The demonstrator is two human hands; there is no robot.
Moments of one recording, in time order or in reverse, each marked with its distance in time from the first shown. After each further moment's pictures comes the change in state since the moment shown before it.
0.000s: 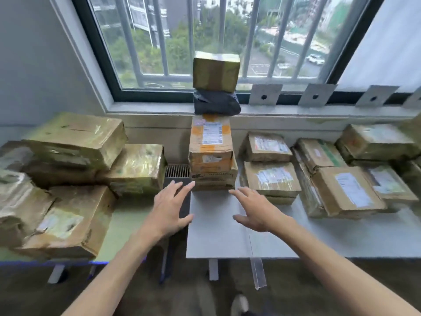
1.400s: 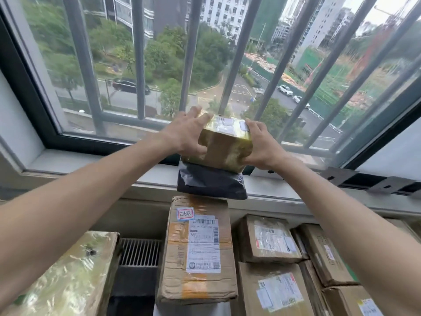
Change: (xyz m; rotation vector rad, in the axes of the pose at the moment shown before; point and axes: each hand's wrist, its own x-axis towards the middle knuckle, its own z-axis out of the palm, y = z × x) left_hand 0.479 -0.025 -0.190 0.148 0.063 0.205; right_hand 0.372 0.107 -0.285 0.050 0.340 0.114
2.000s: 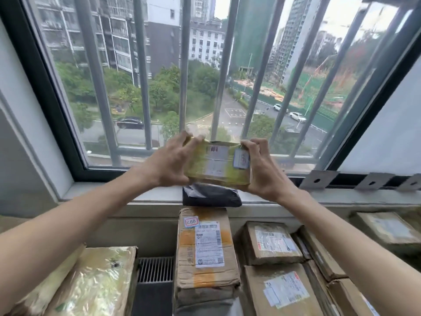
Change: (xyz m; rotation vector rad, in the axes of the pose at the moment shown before) left_hand -0.101 0.021 -0.050 -0.004 0.203 0.249; right_hand -0.113 -0.029 -0.031 0.013 0.384 -0.363
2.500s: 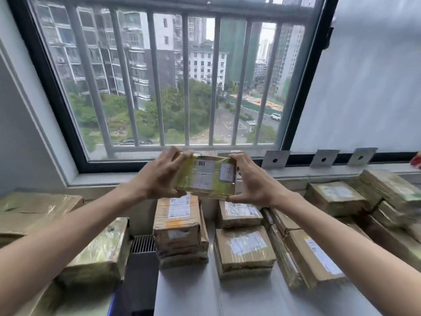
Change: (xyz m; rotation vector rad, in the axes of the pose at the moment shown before) left_hand -0.104 0.181 -0.007 0.185 -0.025 0.045; right_hand -0.195 -0.040 -0.112 0.078 -0.120 0.036
